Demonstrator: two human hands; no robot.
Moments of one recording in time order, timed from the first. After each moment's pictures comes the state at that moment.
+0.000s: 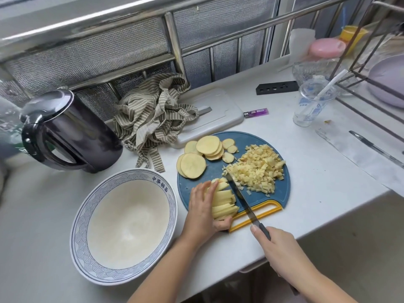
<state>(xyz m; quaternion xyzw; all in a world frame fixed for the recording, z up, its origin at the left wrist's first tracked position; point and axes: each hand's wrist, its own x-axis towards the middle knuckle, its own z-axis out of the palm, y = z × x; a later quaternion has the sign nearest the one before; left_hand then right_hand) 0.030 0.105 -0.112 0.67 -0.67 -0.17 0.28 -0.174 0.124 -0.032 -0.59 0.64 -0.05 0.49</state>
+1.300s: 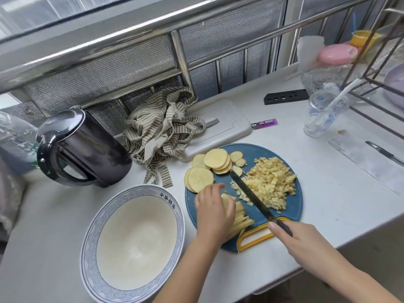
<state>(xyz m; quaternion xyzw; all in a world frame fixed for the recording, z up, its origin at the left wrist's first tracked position) 0.007 0.070 -0.057 0.76 -0.58 -0.13 0.27 -0.193 0.076 -0.016 -0.66 0.60 -0.06 0.45</state>
